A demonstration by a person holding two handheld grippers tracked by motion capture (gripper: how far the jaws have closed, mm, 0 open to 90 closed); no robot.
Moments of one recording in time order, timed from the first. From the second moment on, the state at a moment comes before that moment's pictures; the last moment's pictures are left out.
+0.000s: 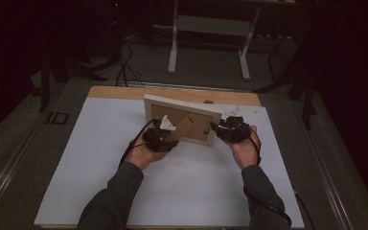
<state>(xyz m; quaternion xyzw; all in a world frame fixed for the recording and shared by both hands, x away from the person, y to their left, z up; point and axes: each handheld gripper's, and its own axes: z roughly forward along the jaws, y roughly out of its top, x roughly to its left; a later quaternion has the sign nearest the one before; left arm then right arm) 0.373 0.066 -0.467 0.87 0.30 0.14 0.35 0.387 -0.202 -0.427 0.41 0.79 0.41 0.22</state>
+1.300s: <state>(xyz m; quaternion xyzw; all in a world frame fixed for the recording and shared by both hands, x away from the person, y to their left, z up) 0.357 0.066 -0.477 0.87 0.30 0.14 0.36 0.353 -0.193 -0.431 0.37 0.80 0.40 0.26</state>
